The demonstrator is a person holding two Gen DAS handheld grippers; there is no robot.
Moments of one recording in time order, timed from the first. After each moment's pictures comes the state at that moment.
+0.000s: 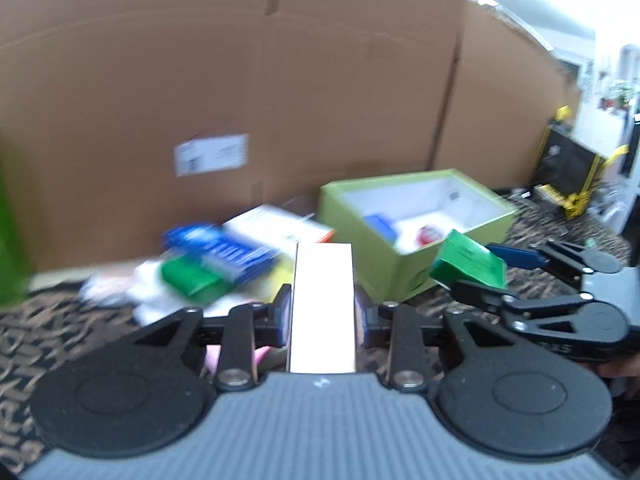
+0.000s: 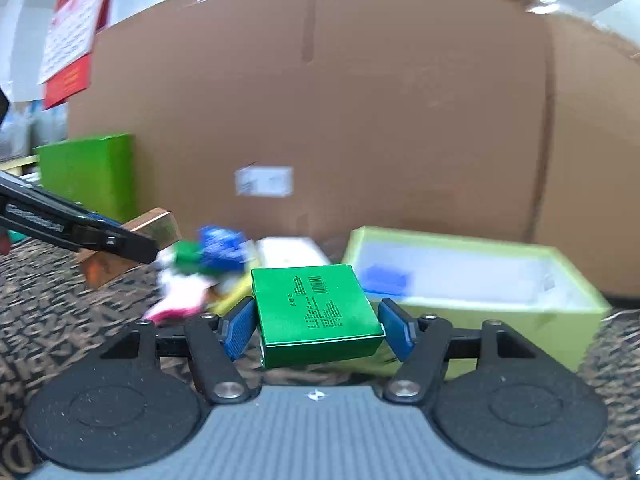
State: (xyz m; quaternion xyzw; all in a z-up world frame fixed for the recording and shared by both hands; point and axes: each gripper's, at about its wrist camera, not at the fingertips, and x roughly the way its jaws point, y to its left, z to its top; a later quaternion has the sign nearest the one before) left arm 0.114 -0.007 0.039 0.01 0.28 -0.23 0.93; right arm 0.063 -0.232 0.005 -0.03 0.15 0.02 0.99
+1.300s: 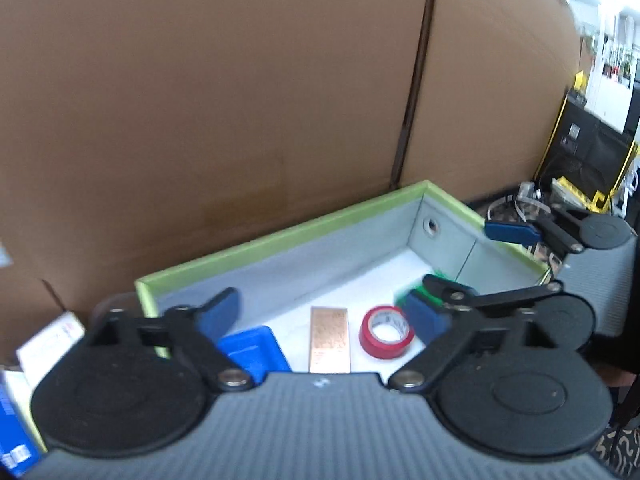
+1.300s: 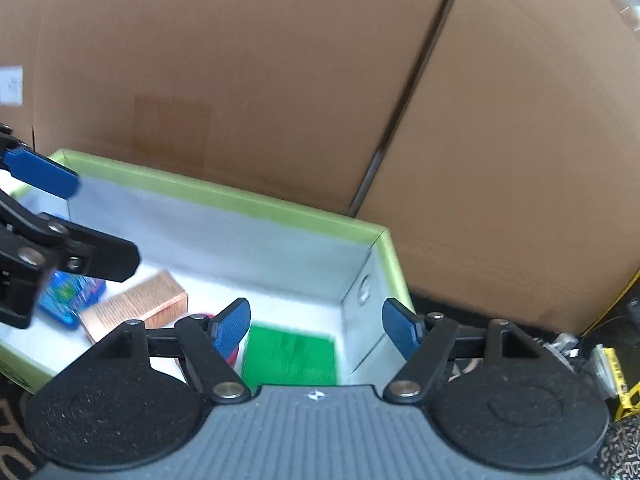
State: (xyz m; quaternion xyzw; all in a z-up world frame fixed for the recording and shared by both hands) left arm 0.282 -0.215 0.002 0.04 0.30 -0.24 0.92; right arm 0.208 -0.385 -0.009 -0.13 0.26 -0.12 0.95
